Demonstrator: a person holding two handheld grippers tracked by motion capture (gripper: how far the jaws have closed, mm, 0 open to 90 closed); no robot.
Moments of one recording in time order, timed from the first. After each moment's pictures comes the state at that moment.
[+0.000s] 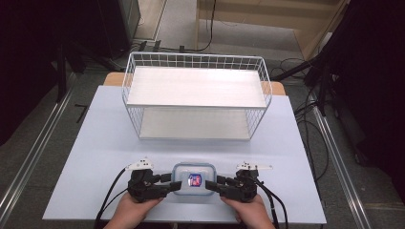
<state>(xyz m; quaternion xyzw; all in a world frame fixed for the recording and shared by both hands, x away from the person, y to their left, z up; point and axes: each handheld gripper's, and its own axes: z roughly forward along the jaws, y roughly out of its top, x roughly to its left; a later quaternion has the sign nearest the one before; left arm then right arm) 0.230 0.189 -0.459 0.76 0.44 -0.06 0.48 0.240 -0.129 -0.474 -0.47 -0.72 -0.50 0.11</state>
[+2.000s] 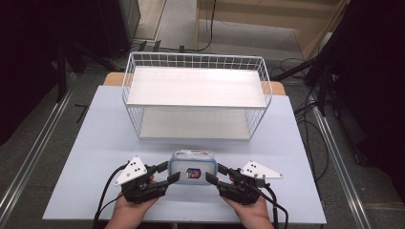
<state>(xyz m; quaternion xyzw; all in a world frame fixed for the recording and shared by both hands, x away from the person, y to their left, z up) 0.208 0.186 -0.416 0.74 0.37 0.11 0.55 0.220 -0.124 -0.428 -0.38 -0.71 -0.59 -0.05</state>
